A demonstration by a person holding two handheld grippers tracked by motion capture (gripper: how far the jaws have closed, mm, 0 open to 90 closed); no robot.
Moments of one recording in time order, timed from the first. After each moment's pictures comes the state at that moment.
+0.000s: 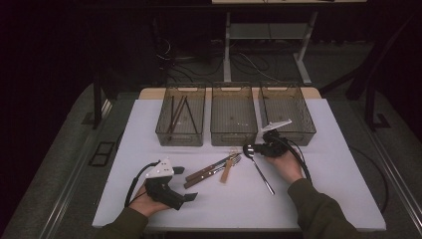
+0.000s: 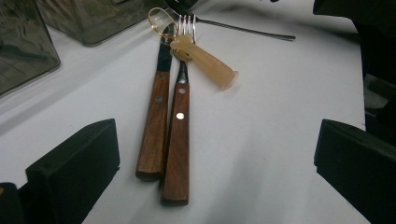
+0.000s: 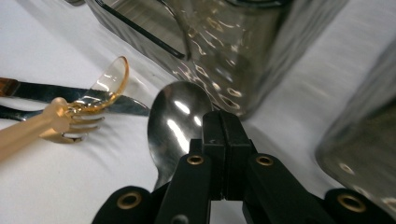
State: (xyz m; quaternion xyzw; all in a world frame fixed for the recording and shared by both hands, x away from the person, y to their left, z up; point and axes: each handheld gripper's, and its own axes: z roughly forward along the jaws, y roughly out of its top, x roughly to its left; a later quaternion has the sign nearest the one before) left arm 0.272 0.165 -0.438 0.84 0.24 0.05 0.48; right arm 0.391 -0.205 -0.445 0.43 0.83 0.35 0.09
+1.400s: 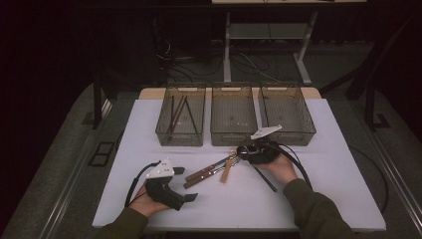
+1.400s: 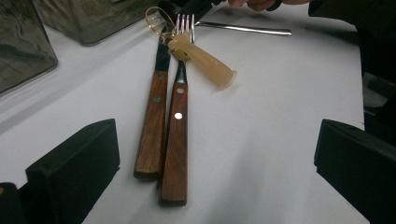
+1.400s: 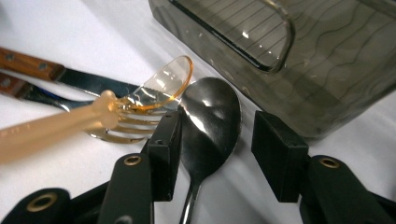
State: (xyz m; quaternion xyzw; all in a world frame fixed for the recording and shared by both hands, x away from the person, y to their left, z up) left arm 0.271 0.164 -0.438 0.84 0.24 0.05 0.48; right arm 0.378 -0.182 -0.451 0.36 0.86 0.36 0.10
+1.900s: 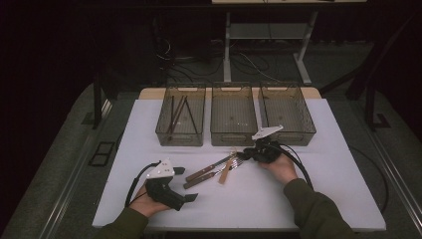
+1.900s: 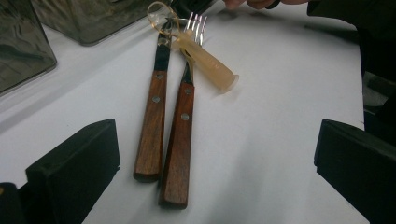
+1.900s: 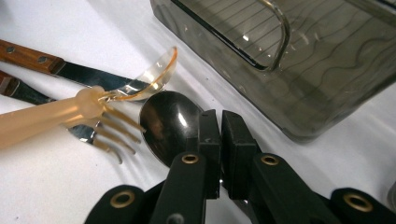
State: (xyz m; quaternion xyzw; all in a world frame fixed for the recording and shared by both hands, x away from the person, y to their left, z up) left arm 0.271 0.163 -0.438 0.84 0.24 0.05 0.48; right arm 0.378 -0.186 -0.451 0.35 0.86 0.36 0.10
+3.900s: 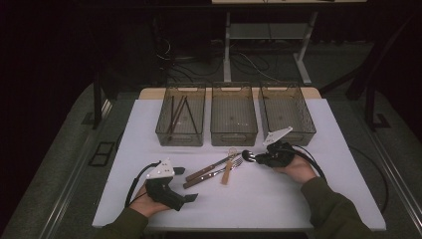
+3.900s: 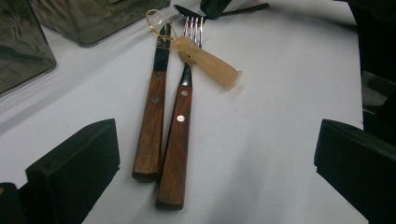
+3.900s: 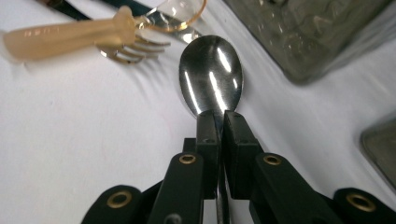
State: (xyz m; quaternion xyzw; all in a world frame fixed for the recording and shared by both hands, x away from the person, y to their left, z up) left arm 0.271 0.163 -0.438 0.84 0.24 0.05 0.48; right arm 0.367 -0.221 -0.443 0.27 0.90 0.33 0.07
